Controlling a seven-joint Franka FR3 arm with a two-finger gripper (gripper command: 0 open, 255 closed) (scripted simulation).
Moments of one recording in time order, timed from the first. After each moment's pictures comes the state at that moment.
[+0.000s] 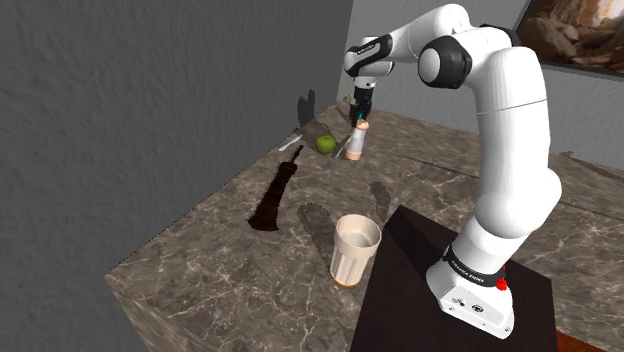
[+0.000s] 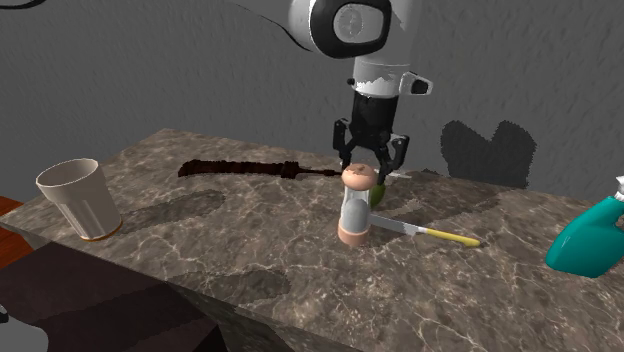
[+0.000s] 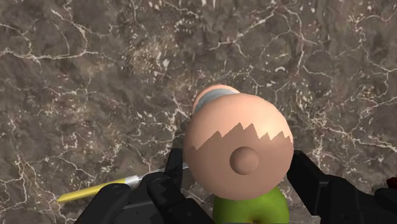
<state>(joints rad) -0.25 0.56 -0.42 -1.48 0.19 1.92 -0.62</state>
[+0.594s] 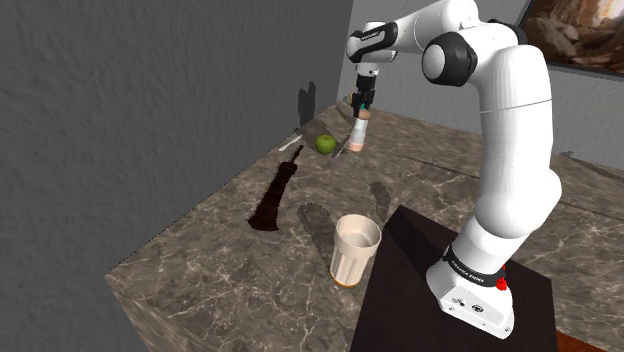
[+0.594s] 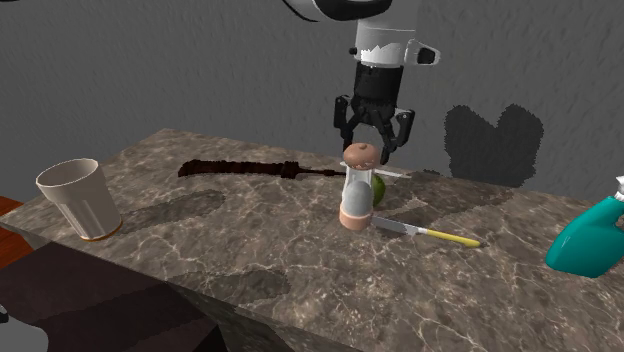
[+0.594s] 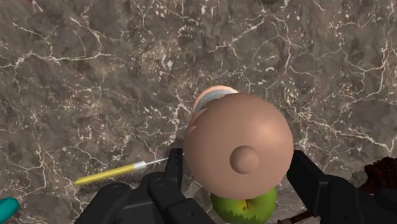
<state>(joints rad) -0.25 0.53 -0.43 -1.41 0.17 1.82 -0.61</state>
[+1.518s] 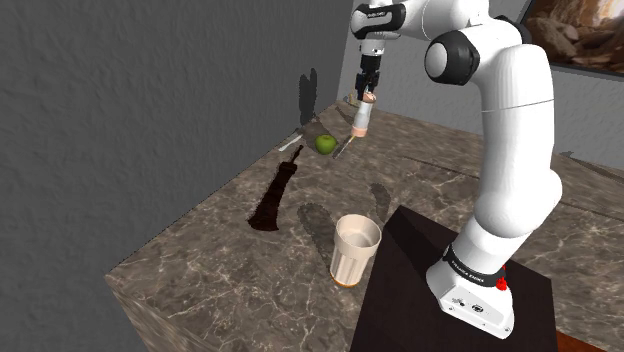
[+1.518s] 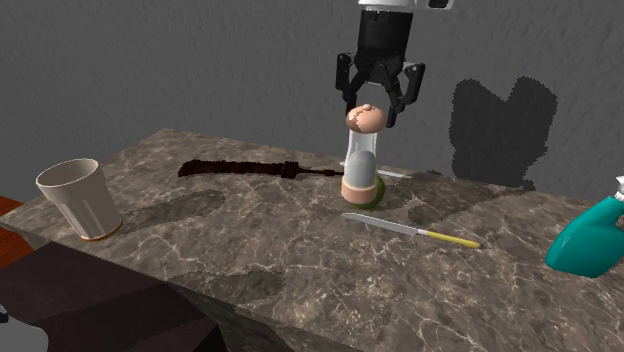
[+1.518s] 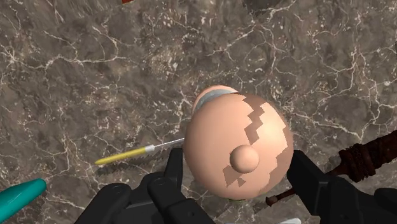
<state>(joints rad) -0.27 0.52 -0.43 -1.24 0.16 1.64 -0.61</state>
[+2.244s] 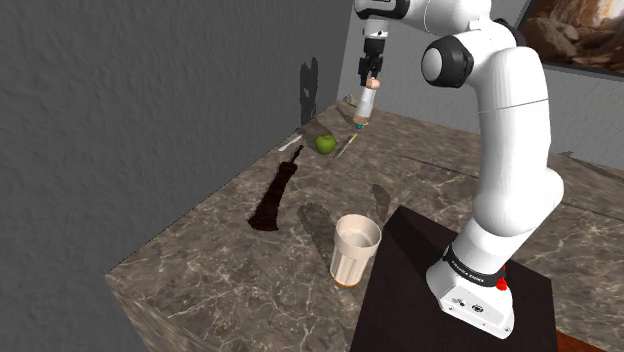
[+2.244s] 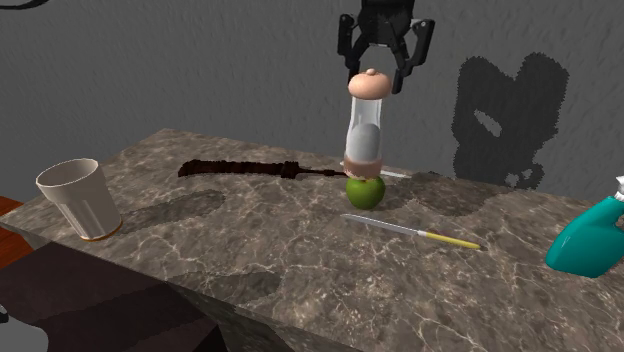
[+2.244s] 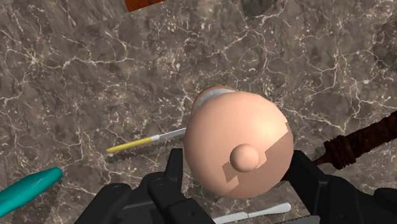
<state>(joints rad) -0.31 0.56 -0.43 -1.02 0.18 1.46 -0.61</state>
